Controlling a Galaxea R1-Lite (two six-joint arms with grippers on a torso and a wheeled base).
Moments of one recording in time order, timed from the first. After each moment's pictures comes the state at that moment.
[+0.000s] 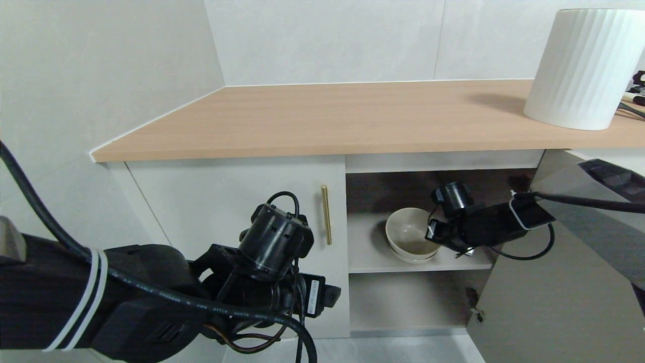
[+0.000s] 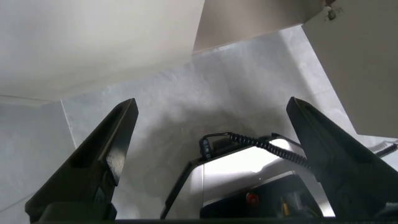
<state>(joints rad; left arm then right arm) -0.74 1.81 -0.90 -0.08 0.22 -0.43 0.32 2.34 -1.43 -0.09 -0.31 0.64</state>
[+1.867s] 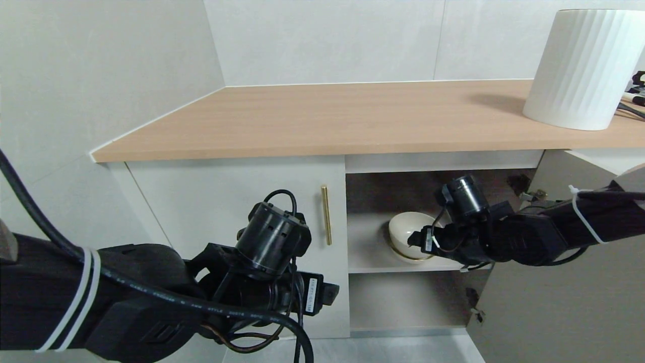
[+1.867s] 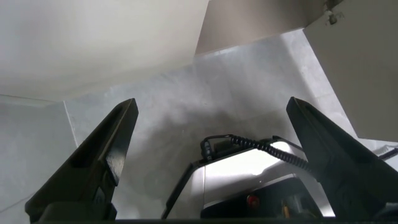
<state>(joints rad) -0.74 1.80 -0.90 -0.08 0.23 -0.43 0.50 2.00 -1.13 -0.09 -0.26 0.56</state>
